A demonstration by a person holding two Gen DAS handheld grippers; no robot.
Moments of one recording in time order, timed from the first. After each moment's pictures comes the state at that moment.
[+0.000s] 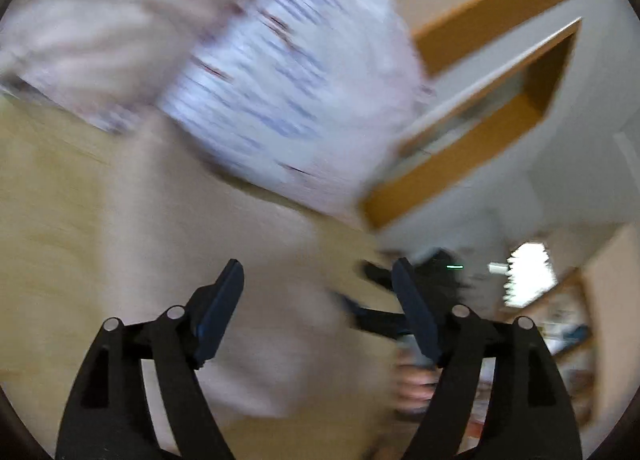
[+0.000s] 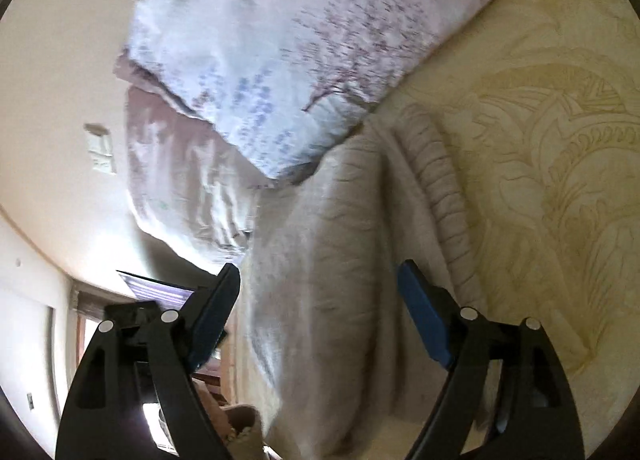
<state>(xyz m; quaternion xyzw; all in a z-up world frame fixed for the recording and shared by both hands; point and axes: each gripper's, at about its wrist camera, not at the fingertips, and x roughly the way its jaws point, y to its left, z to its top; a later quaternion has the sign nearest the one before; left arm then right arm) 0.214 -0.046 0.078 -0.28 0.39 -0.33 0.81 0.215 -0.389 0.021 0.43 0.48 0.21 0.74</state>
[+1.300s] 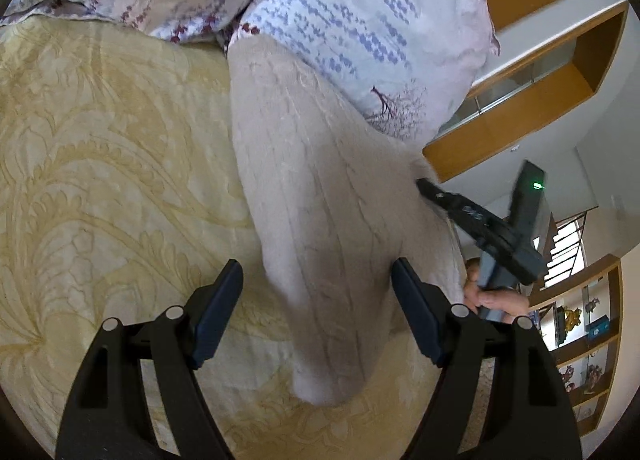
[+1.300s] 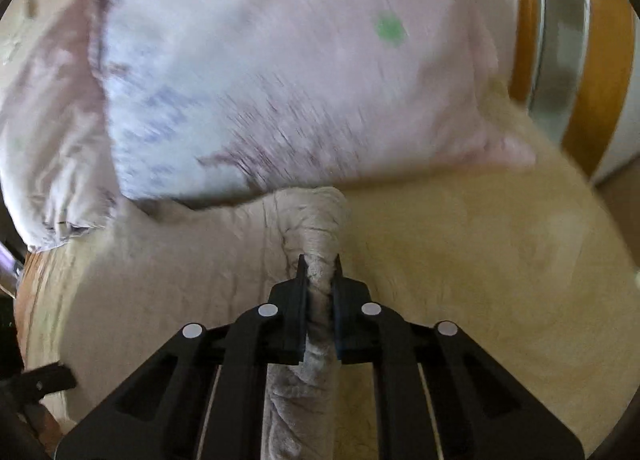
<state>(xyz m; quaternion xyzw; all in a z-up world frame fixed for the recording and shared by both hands) 0.214 -0.057 0.009 -0.25 0.49 -0.31 0.77 0.246 -0.378 0.036 0.11 0.45 0.01 0.89</state>
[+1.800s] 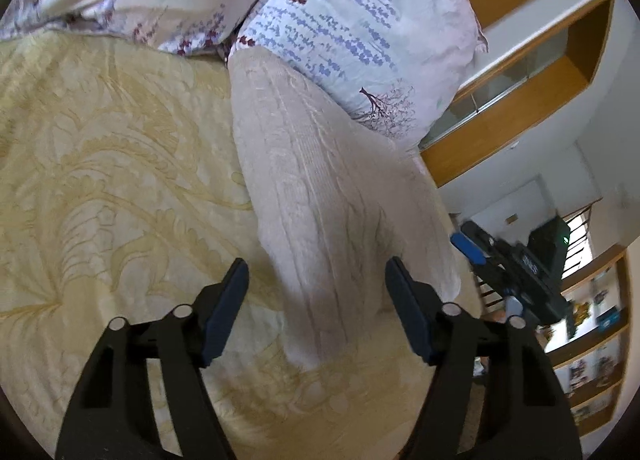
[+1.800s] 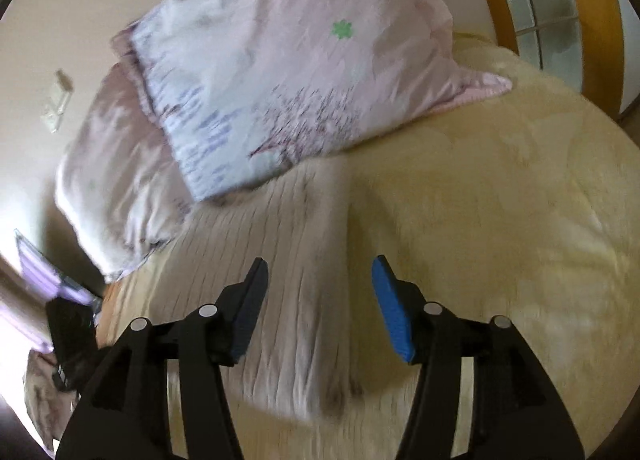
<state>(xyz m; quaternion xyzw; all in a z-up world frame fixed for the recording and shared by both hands) 0.183 -0.050 0.024 -0.23 0.47 -0.31 0.79 0.139 -0.408 0.058 0.24 0.40 0.09 0.88</state>
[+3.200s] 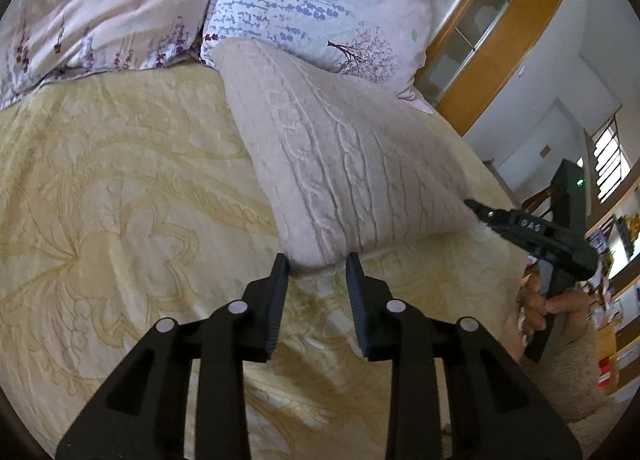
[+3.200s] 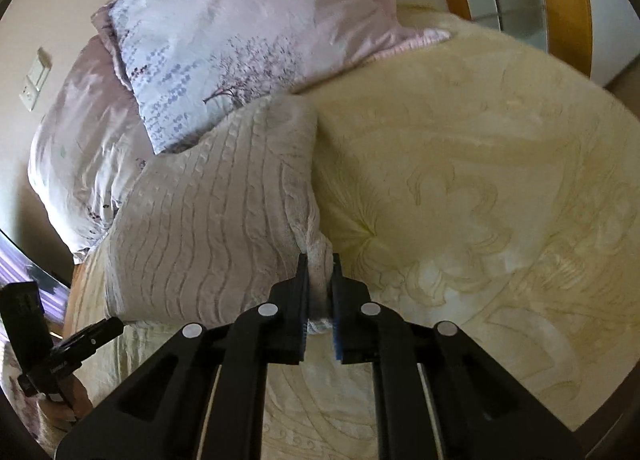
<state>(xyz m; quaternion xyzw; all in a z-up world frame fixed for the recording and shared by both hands) 0.131 -0.071 0.021 -0.09 0.46 -0.31 0.83 0.097 -0.412 0.017 0.24 0.43 0.02 0.87</state>
